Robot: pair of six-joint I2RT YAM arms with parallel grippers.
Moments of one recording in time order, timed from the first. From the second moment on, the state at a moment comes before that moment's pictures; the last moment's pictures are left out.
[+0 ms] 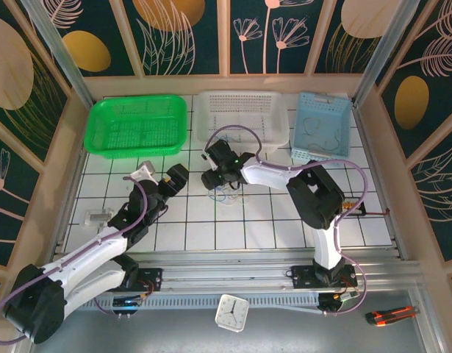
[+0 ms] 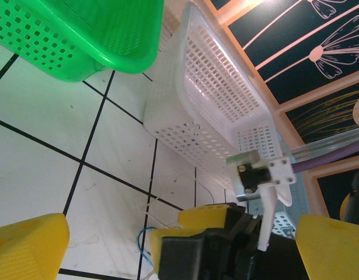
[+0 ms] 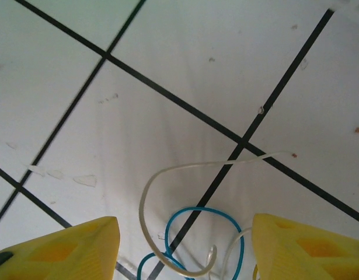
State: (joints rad) left arm -0.57 0.91 0.35 0.25 -0.19 -1.05; right arm 0.83 1.98 1.36 -0.38 0.01 0.19
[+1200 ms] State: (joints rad) left arm -0.57 0.96 0.34 0.33 -0.10 -1.02; right arm 0.72 1.39 1.19 -0.10 -0.17 0.40
